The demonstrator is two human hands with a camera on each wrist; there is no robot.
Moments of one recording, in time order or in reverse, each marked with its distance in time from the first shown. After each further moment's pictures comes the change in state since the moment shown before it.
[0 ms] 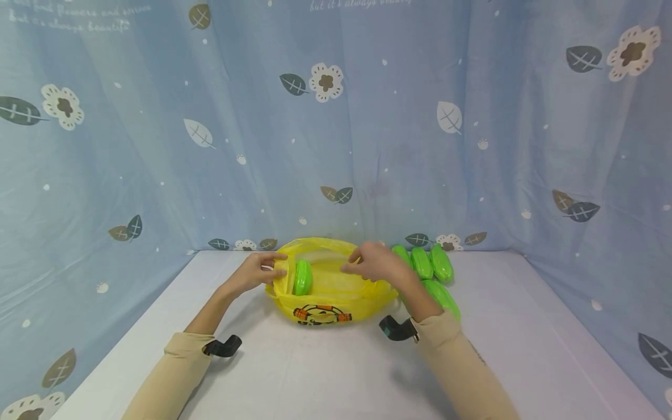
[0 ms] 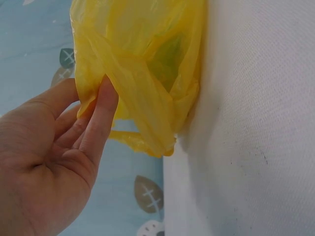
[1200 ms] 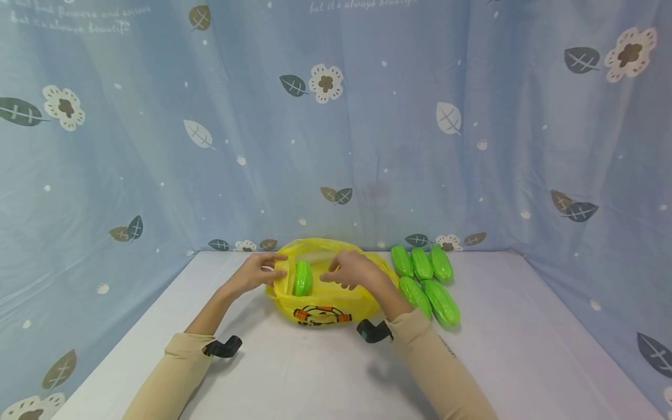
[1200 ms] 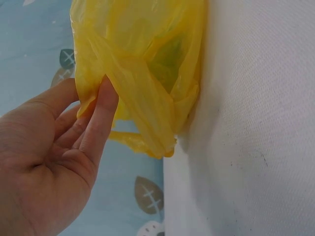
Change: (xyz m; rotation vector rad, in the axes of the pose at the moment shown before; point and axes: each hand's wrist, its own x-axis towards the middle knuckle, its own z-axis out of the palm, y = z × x) left_hand 0.000 0.000 0.001 0.007 0.002 0.002; right_hand 0.032 -0.015 0.039 0.015 -0.037 0.028
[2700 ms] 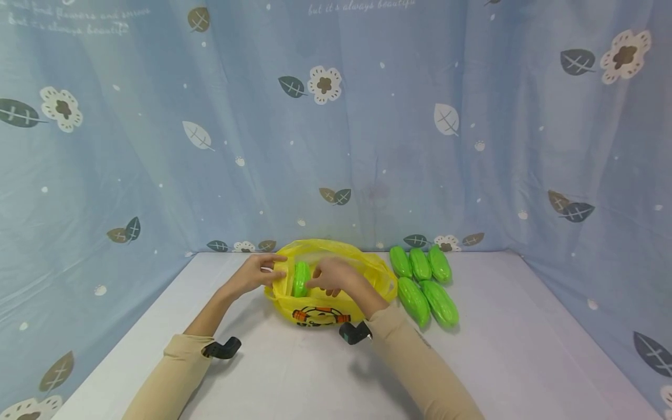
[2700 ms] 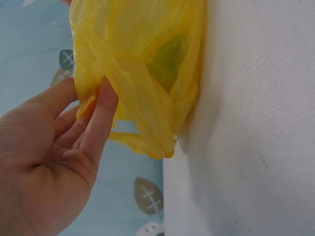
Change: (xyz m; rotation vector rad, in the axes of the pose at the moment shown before) left_hand 0.003 -0.003 0.001 -0.004 -0.002 0.002; right_hand 0.028 -0.016 0.028 -0.026 -0.022 0.028
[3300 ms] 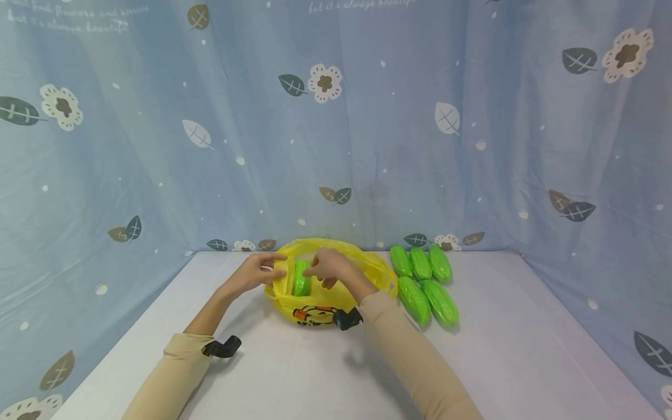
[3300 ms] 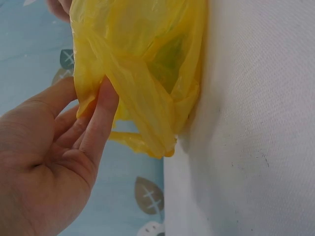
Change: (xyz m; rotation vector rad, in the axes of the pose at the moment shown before) left_hand -0.001 0.001 -0.001 0.011 -0.003 0.004; right_hand 0.021 -0.002 -0.007 0.089 -0.016 0.065
